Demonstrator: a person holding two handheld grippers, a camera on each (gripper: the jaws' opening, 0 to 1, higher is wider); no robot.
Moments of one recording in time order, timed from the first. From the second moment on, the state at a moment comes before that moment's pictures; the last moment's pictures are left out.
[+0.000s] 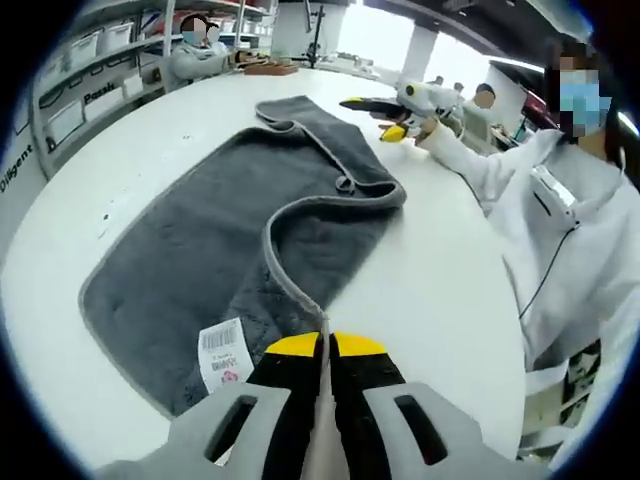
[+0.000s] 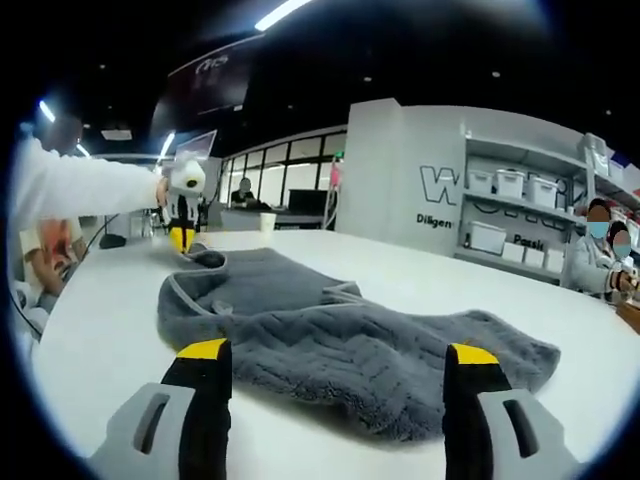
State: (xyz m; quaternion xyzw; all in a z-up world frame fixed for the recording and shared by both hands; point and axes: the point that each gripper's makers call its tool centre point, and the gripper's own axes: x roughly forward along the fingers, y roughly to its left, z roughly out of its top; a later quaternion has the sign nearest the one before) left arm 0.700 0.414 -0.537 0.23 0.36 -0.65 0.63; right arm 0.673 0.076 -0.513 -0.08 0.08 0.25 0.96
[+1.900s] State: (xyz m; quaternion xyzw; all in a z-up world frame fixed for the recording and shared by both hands) left arm 0.652 0.504 -0.566 0.18 0.47 -0.60 0.62; right arm 0.674 0.071 -0.523 -0.08 0.10 0.24 0.96
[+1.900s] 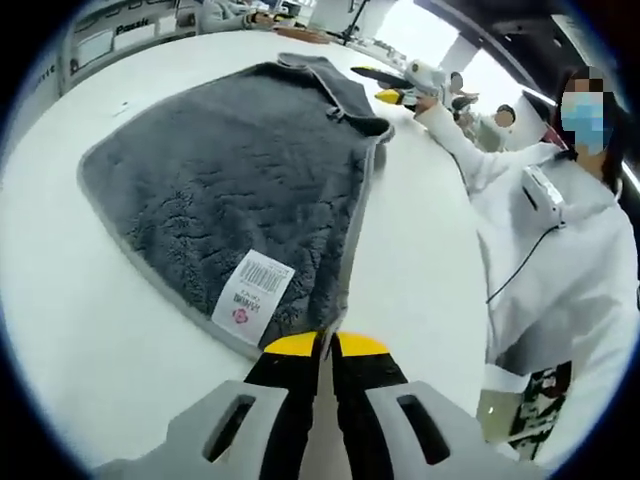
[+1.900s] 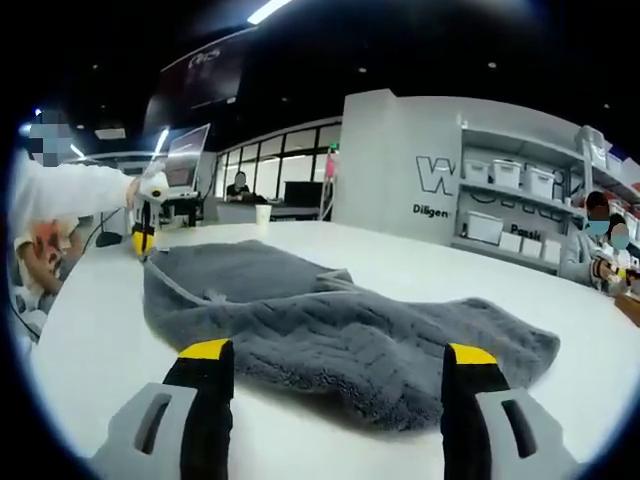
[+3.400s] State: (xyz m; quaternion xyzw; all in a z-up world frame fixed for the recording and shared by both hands) left arm 0.730 0.461 -0.439 0.12 0.09 -0.48 0.86; right arm 0.681 0.051 -0.529 -0.06 0.11 0.21 0.97
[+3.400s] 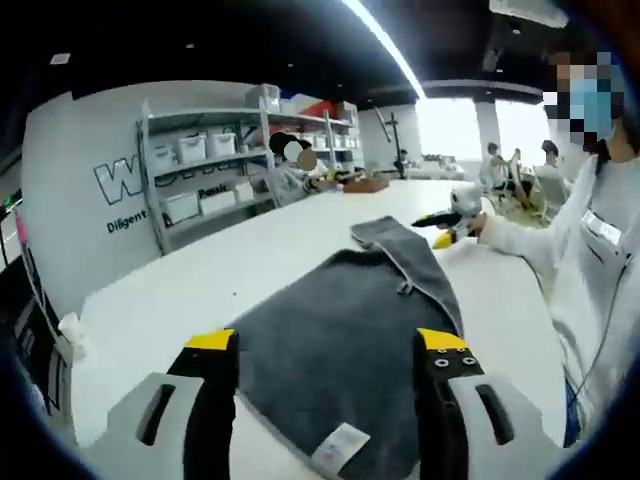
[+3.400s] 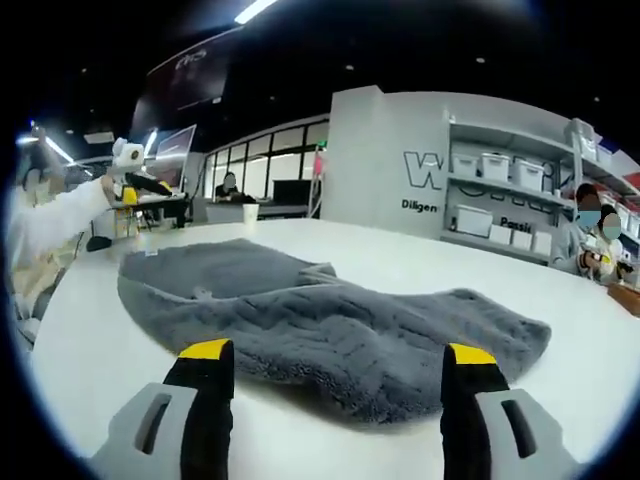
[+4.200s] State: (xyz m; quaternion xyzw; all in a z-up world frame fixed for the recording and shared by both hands) left arm 0.754 0.439 -0.488 0.04 0.08 -0.48 0.88; right arm 0.682 0.022 -0.543 0.01 0.12 0.16 0.98
